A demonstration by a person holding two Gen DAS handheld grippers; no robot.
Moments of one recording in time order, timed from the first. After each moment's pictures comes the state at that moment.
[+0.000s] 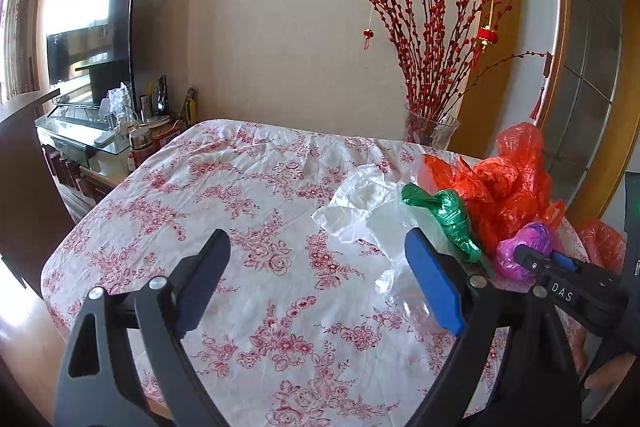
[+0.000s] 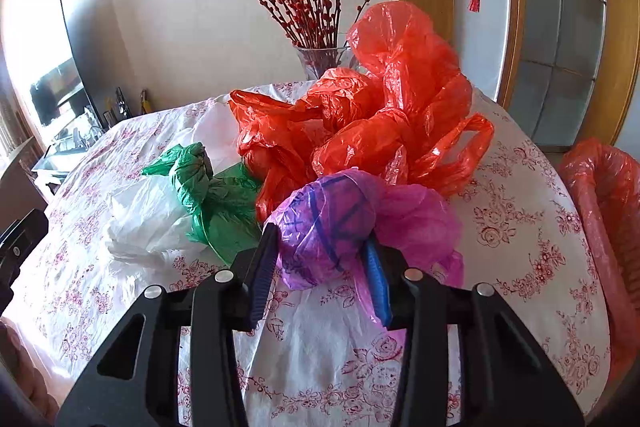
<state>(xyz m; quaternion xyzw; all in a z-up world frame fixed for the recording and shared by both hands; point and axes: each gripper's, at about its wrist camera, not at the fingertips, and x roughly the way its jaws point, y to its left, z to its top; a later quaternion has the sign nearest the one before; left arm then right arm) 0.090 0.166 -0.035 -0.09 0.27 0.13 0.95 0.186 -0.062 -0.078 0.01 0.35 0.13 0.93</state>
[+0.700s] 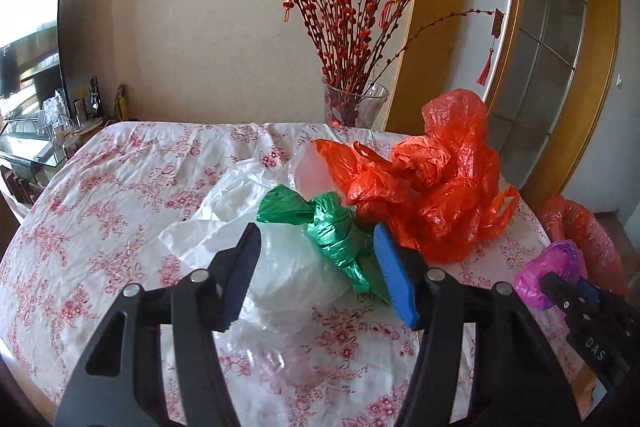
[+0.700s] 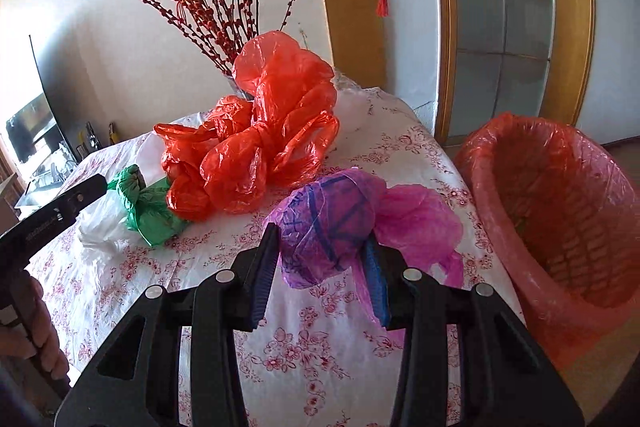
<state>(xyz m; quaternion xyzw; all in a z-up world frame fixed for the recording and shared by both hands) 0.171 0.087 -0.041 -0.07 0.32 0.03 0.95 0.160 -0.155 -0.065 0.05 0.34 0.07 0.94</state>
